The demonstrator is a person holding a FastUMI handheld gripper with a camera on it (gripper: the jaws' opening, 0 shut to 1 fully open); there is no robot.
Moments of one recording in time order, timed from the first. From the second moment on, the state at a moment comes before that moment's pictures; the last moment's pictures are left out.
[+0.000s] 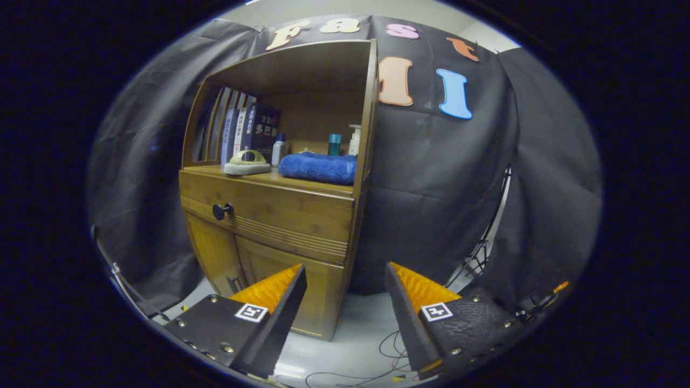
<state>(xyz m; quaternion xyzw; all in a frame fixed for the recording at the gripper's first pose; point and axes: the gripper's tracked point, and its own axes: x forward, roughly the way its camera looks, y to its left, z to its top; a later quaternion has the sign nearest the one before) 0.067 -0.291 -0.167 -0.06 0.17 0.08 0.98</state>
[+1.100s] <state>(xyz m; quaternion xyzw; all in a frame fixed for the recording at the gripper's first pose) 0.064 -0.335 -0.152 -0.01 0.14 0.02 0.99</state>
